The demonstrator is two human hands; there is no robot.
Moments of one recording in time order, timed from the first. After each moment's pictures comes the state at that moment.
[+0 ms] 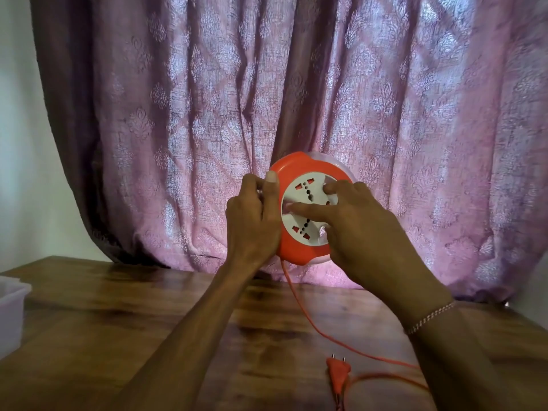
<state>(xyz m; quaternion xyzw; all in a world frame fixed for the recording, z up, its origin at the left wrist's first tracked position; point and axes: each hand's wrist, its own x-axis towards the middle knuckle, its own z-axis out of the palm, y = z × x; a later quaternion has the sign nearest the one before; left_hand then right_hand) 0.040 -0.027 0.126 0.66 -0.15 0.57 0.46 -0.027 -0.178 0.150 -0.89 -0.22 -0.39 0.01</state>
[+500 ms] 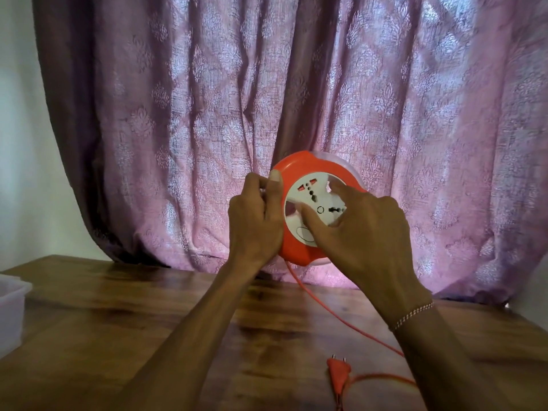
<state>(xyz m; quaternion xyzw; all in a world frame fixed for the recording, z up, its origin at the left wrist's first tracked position) 0.040 -0.027 0.128 0.66 -0.15 0.58 0.46 -0.009 -0.171 0.141 -0.83 -0.11 -0.52 0.17</state>
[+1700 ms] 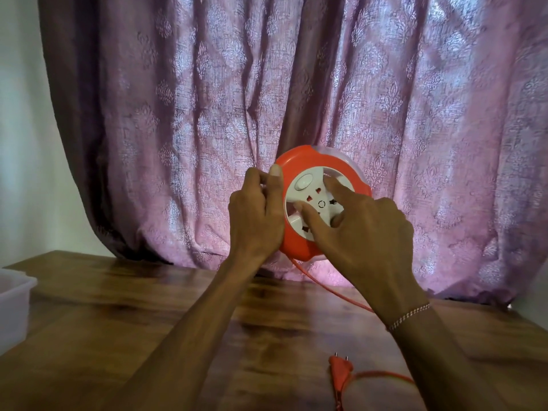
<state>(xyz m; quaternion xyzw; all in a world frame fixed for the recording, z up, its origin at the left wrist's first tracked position) 0.035 -0.025 0.130 0.65 -0.15 0.58 0.46 -0.010 -0.165 0.135 -0.83 -0.10 -0.53 0.12</state>
